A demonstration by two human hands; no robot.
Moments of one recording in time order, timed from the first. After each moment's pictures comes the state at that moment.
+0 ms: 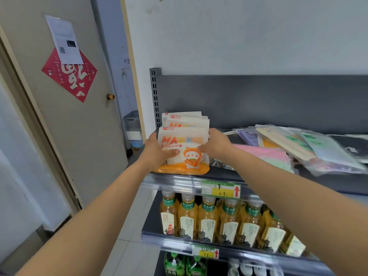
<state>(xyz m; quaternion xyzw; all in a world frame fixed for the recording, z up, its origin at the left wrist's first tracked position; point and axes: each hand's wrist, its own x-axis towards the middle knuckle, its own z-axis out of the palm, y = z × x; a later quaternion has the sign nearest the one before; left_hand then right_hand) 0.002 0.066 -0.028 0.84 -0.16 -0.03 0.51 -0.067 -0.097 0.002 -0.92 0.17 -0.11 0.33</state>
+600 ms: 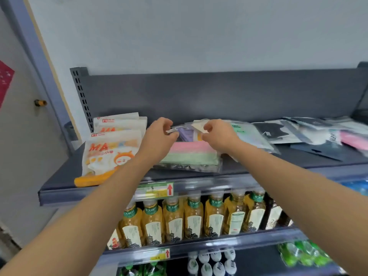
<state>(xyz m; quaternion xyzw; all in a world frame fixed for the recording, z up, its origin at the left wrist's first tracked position) -0.073 -0.090 0.003 0.82 -0.33 0.05 0.47 -0.161 -0.236 0.016 -0.91 0.27 -0.20 0.23</state>
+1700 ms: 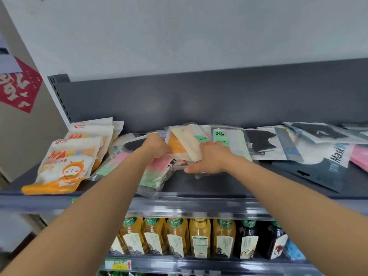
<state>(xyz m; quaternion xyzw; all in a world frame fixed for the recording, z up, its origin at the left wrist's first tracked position) -0.079 -0.244 -0.005 0.94 -0.16 -0.09 0.28 -0.193 -0.380 -0.017 -0.98 0.13 0.01 0.13</state>
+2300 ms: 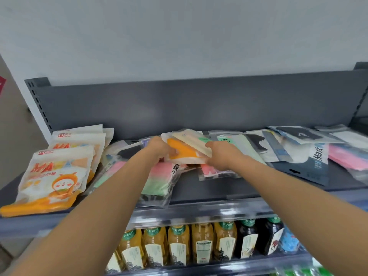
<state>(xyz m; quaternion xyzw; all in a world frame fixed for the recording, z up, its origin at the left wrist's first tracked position) -0.062 -0.251 -0.005 0.88 -0.15 -0.16 0.42 -0.188 -0.385 -0.010 -0.97 0.22 -0.03 0.08</state>
